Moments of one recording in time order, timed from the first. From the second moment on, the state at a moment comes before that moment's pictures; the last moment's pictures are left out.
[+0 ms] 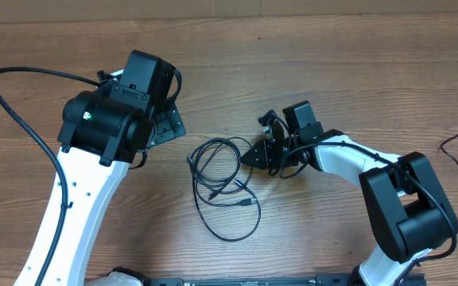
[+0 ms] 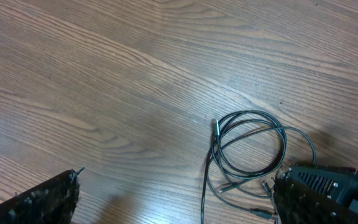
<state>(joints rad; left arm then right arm) -0.37 1.45 1.73 -1.50 -0.30 -0.73 0.38 1.86 0.92 -0.18 -0.75 0.34</state>
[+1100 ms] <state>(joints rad) -0.37 1.46 1.15 -0.85 0.25 -0.63 0.22 1.77 1.01 1.05 -1.48 1.20</state>
